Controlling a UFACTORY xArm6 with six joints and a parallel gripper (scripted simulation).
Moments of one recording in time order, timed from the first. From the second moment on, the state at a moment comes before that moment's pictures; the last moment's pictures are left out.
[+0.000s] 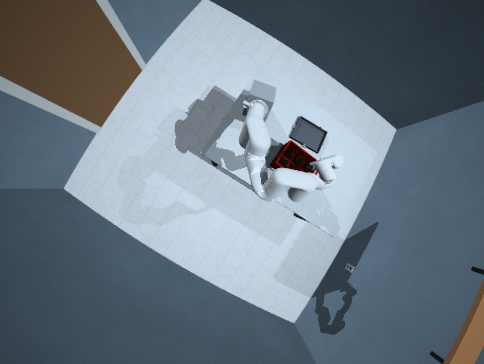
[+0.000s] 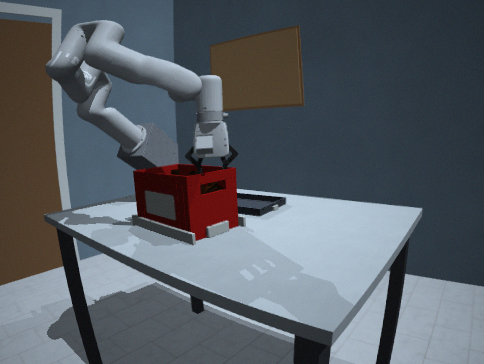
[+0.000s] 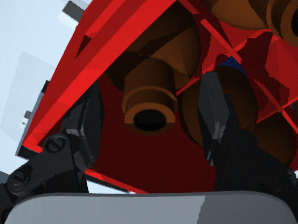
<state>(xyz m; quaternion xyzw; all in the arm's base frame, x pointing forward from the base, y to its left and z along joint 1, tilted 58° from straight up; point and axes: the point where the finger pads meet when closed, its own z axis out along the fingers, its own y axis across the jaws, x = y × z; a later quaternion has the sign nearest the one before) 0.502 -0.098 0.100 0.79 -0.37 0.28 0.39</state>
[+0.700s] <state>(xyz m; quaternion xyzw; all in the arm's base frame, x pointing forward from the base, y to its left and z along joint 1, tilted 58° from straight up) 0.502 -0.098 0.100 0.79 -0.37 0.28 0.39</state>
